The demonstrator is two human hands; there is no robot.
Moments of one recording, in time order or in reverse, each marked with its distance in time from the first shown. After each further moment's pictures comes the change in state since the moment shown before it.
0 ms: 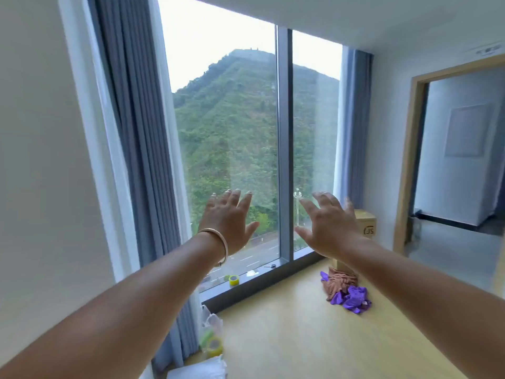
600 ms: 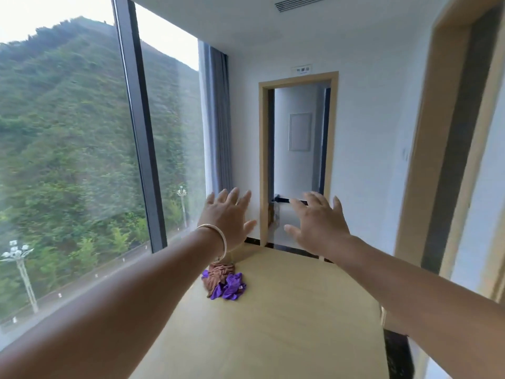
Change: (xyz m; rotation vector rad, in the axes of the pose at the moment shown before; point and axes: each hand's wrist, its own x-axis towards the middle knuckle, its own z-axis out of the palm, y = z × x) left_hand 0.128 0.322 0.043 -0.284 0.087 0.465; right_hand -0.098 0.278 -0.037 -0.321 -0.117 0.443
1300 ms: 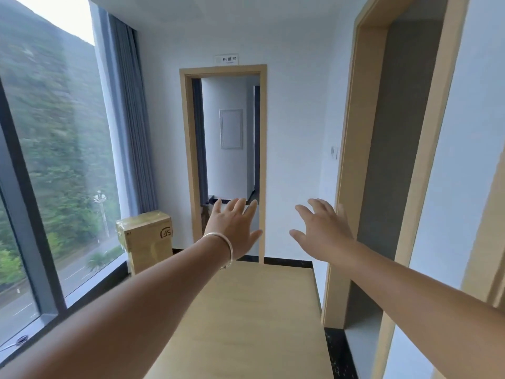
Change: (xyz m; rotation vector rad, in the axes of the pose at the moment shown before) left_hand 0.242 0.126 0.160 -0.158 0.059 0.290; right_hand 0.122 0.199 0.115 -0.208 -0.080 0.284
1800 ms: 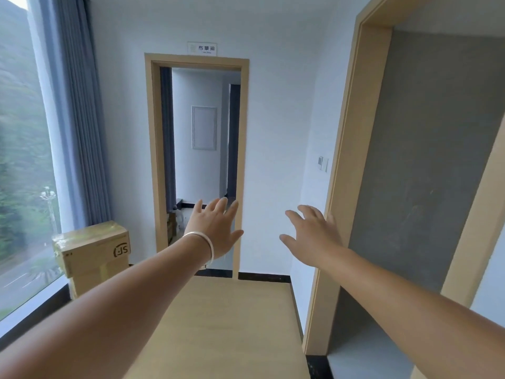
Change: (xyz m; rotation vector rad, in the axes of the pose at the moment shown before) left_hand 0.191 -0.092 0.128 -0.034 0.000 0.025; right_hand 0.198 0.011 0.086 -0.032 -0.041 0.068
